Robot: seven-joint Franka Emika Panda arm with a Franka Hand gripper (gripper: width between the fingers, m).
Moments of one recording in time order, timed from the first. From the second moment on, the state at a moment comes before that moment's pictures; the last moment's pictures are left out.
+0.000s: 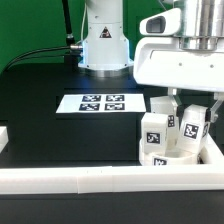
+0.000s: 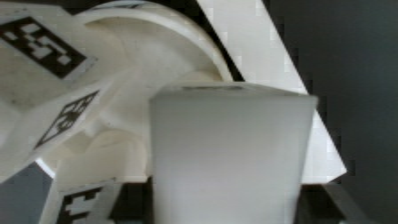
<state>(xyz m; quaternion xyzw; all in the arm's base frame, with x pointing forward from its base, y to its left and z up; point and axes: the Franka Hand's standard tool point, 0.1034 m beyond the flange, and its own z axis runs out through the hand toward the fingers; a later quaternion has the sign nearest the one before) 0.615 0.118 0.080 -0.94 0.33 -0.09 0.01</state>
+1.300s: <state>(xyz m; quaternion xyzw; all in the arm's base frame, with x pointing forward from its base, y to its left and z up) 0.620 0.115 0.090 -0.74 0.65 -0.10 0.10</state>
